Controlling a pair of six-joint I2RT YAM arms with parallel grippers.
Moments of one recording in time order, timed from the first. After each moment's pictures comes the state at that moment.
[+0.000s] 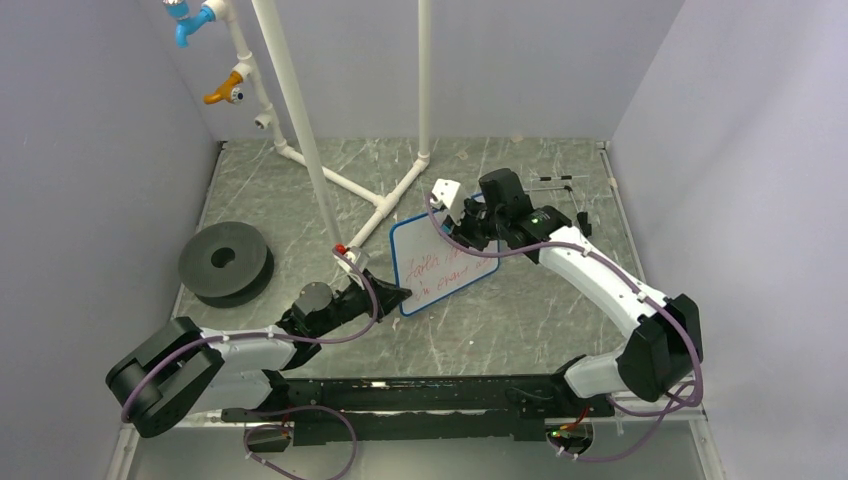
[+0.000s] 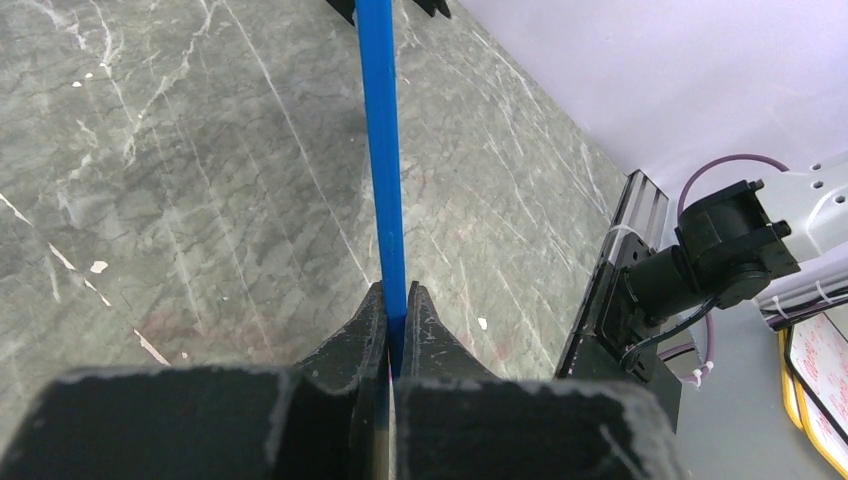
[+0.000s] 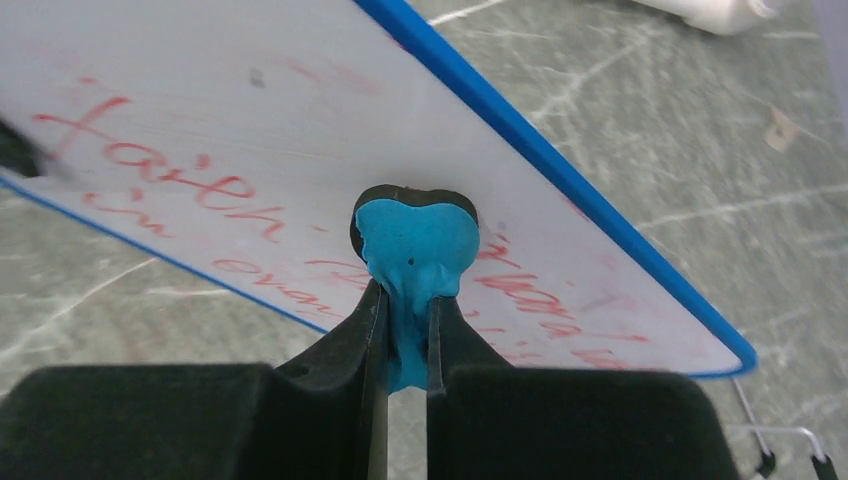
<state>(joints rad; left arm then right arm) -0.78 1.19 0.16 1.00 0.22 -0.55 0.56 1.37 1.15 -0.49 -0.27 -0.56</state>
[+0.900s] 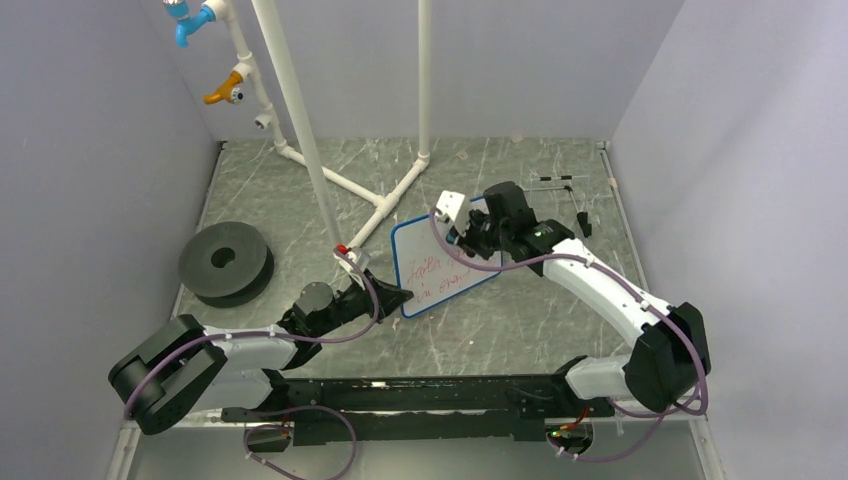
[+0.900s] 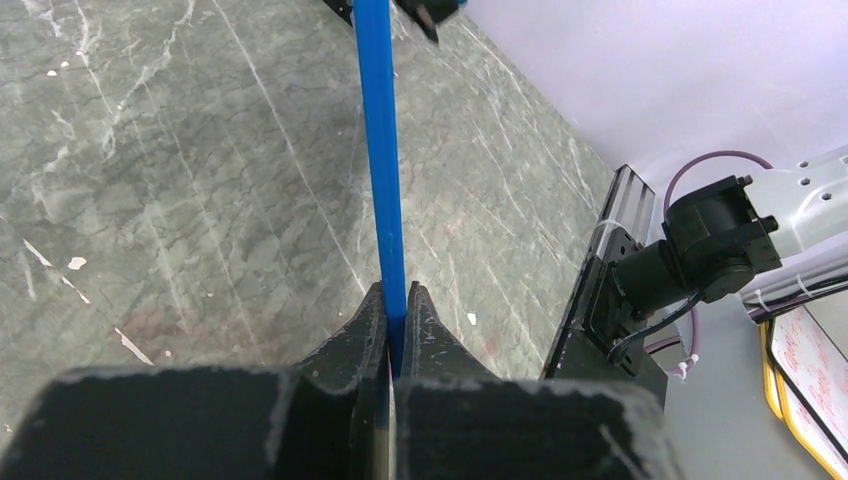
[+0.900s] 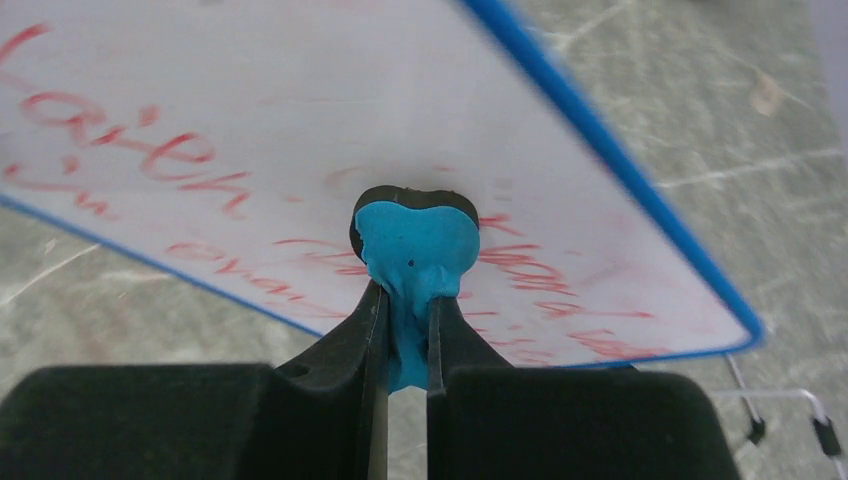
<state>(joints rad) -0.78 1.21 0.16 1.02 0.24 -0.56 0.55 1.32 1.05 -0.43 -0.22 -0.57</state>
